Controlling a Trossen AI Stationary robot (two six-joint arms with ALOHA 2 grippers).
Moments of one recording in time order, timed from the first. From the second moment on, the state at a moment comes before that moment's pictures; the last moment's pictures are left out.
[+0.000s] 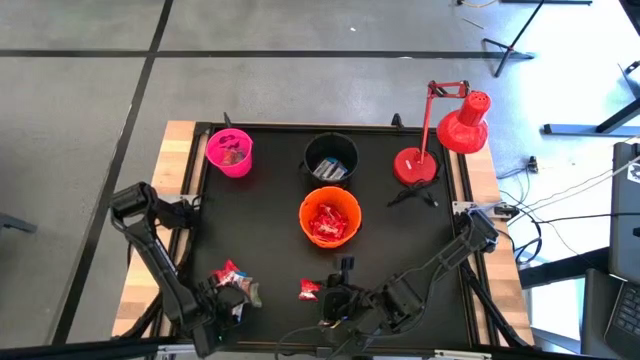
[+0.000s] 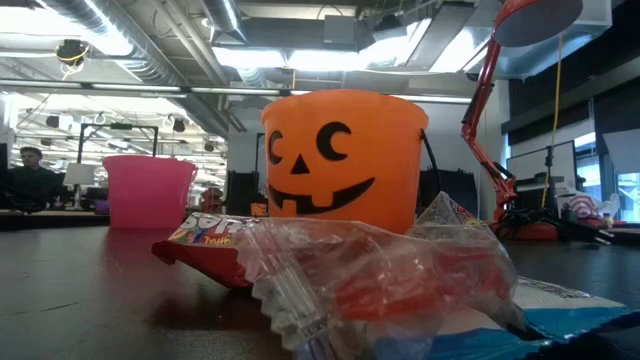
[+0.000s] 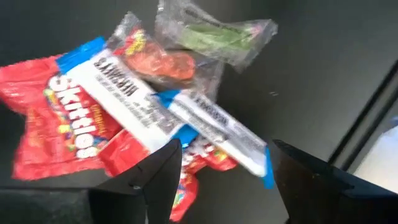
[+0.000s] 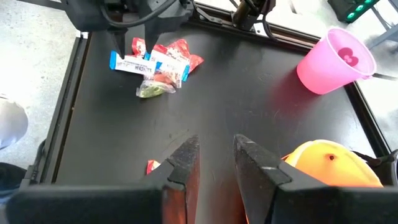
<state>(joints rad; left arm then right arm) -1.03 1.77 1.17 -0.85 -0.25 -1.61 0.65 2.13 2.20 -1.00 0.68 0.34</state>
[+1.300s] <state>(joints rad) -0.98 1.77 1.12 -0.79 -0.23 -1.64 0.65 2.13 2.20 -1.00 0.66 0.34</state>
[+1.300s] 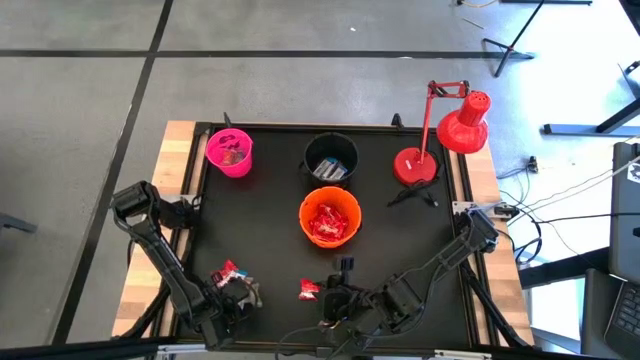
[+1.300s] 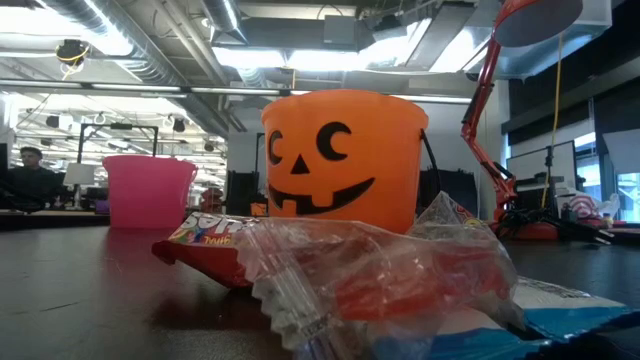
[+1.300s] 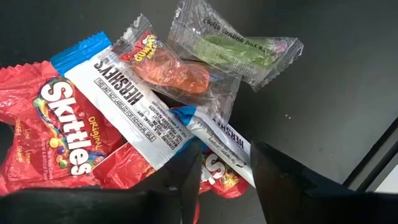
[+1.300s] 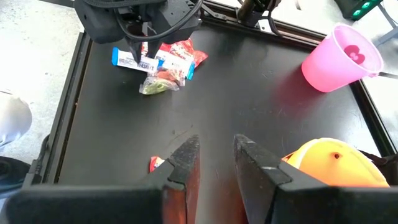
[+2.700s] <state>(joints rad) -1.02 1.77 1.58 -1.21 -0.64 -1.31 0.67 2.13 2.20 -0.84 0.62 0.24</state>
